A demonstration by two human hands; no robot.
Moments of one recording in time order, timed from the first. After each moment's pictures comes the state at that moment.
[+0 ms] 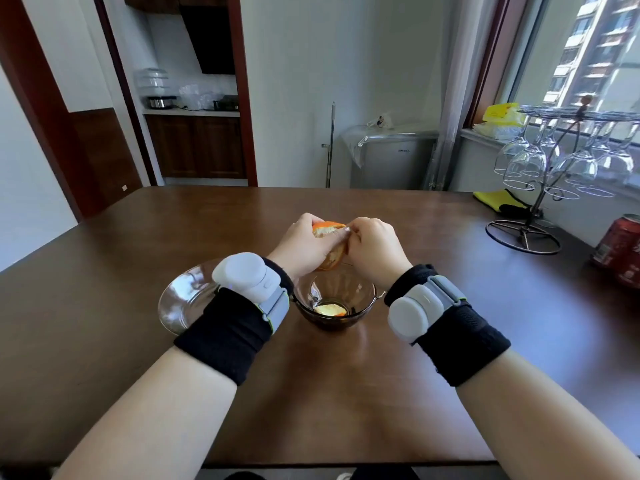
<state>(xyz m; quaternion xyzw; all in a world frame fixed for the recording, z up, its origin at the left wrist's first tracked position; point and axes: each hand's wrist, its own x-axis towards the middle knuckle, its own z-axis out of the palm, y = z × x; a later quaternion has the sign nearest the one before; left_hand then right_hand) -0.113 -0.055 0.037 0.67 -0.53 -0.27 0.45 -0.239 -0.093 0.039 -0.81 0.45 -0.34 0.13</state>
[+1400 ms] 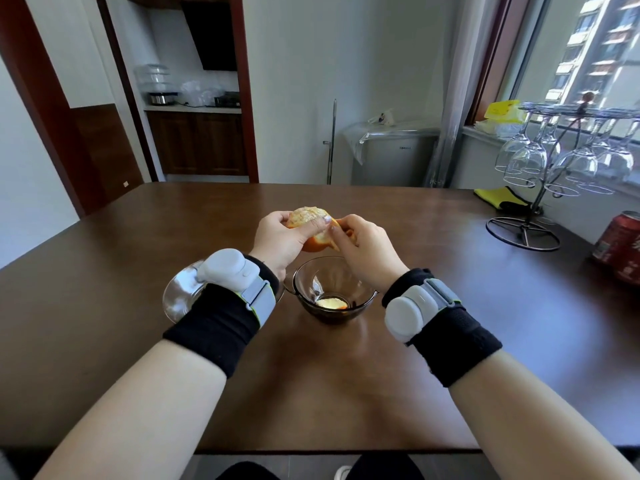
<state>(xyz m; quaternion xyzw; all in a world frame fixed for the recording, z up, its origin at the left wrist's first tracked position) -0.091 -0.049 0.029 0.62 -0.38 -0.31 0.61 -0.235 -0.081 0.030 -0.81 0.39 -0.39 0.21</state>
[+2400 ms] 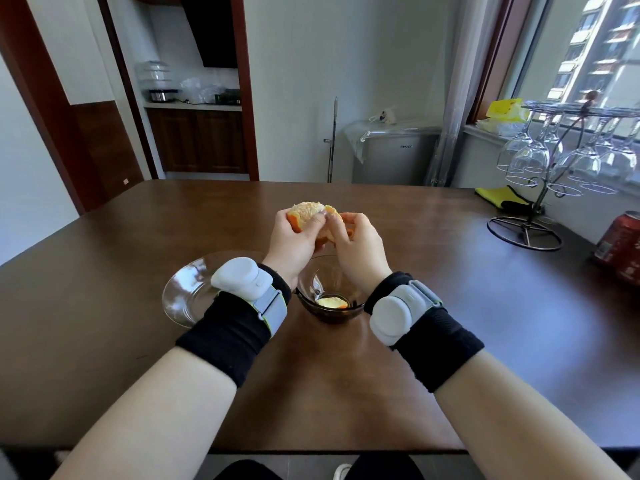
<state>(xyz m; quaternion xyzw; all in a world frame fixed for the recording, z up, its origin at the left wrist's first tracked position) -0.110 -0.047 0.025 0.54 -0.37 -0.36 0.66 -0.215 -0.076 0.025 -0.70 0.44 -0.45 0.33</state>
